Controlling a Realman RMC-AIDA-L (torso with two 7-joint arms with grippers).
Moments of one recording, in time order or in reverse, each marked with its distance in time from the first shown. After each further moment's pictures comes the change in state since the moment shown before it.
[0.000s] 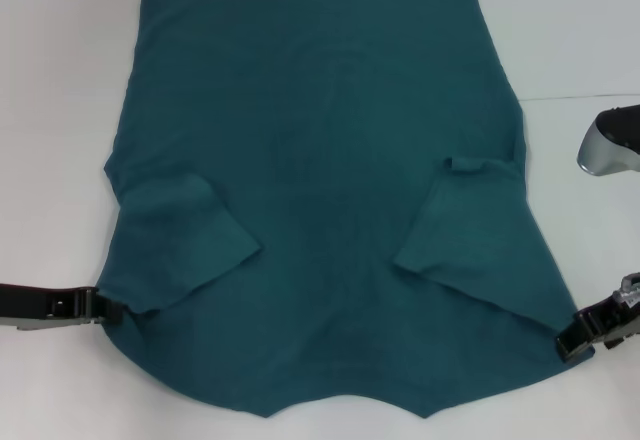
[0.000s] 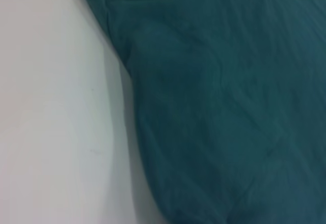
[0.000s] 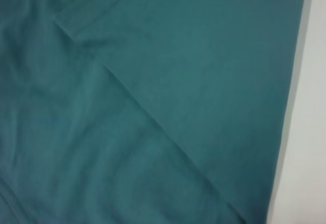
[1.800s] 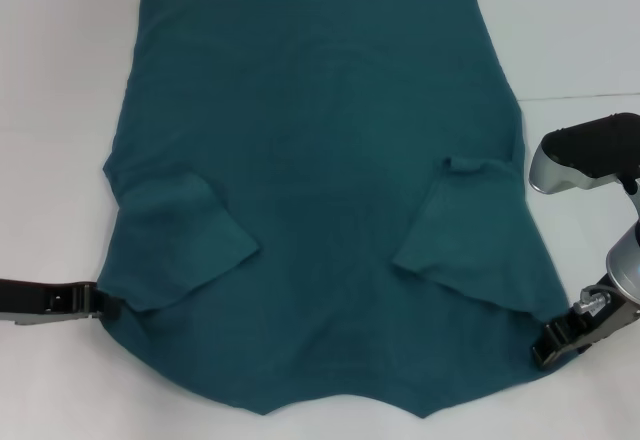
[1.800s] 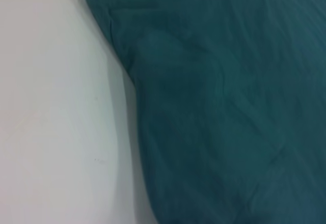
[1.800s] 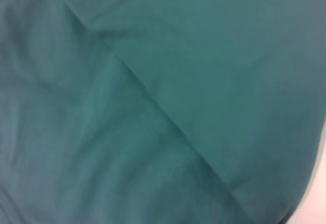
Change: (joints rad) left arm -0.005 0.003 0.000 -0.005 -0.001 -0.017 0.000; right arm 0.039 -0.001 -0.127 0.113 0.010 0.099 0.048
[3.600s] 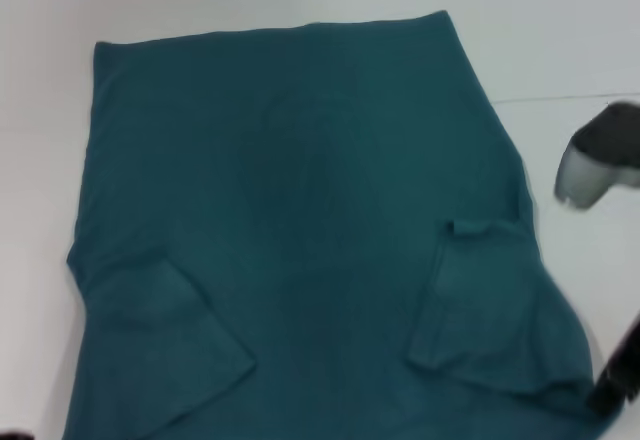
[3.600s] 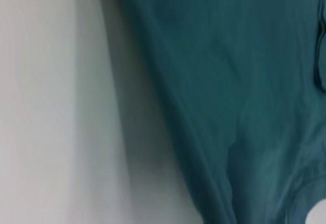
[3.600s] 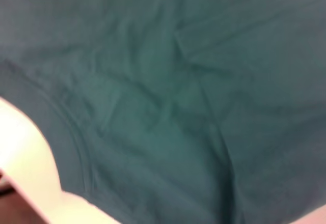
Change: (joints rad) left arm 0.053 0.042 -0.155 0.071 0.157 0.572 0.003; right arm 0.071 -0.034 0.138 -0.108 0.064 -0.447 -0.436
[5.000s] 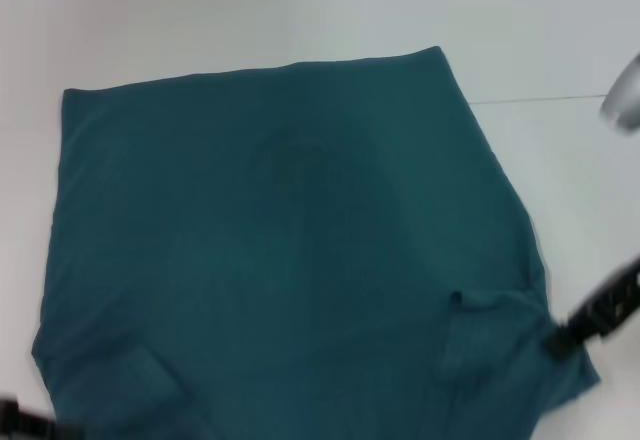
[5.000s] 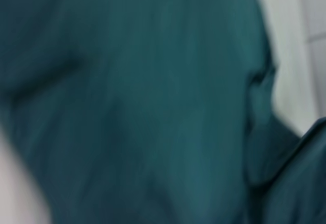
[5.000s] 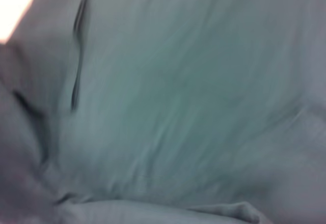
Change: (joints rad) left arm 0.007 0.025 -0.130 -0.005 -0.127 0.091 0.049; right arm 0.013 -0.080 0.199 0.078 0.240 0.024 -0.025
